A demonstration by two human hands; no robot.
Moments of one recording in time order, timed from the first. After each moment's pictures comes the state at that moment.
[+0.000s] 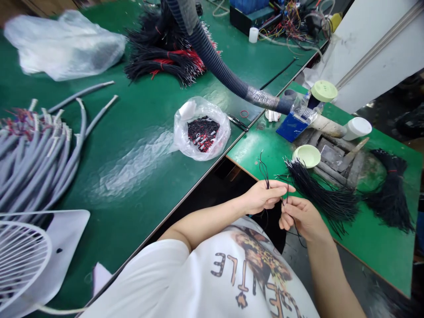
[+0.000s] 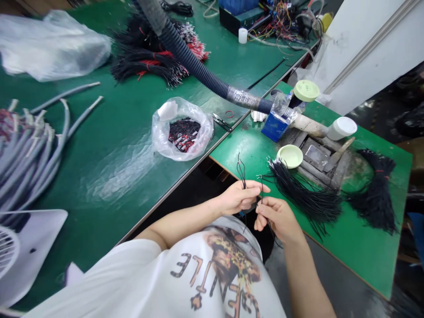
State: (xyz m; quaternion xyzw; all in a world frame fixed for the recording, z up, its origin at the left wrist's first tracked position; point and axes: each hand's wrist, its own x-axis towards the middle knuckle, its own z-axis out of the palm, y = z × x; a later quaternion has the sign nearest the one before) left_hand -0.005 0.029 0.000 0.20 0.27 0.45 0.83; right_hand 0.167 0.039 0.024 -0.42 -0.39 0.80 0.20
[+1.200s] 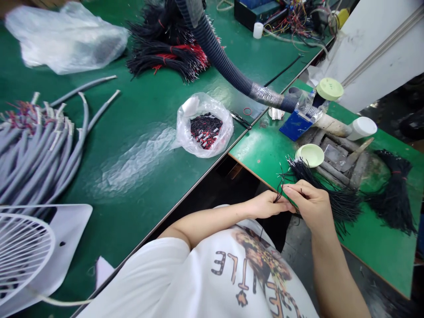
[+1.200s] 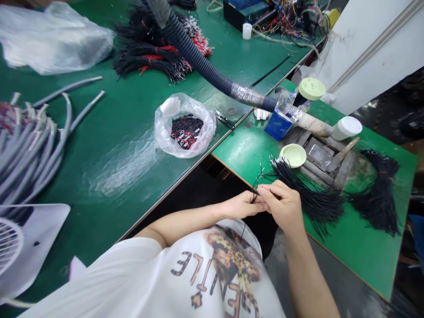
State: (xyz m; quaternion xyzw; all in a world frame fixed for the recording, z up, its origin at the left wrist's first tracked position) left_hand 0.004 0.019 -0.011 0.39 0.34 0.33 0.79; right_hand 0.149 0.058 0.043 -0.49 -0.69 0.44 0.30
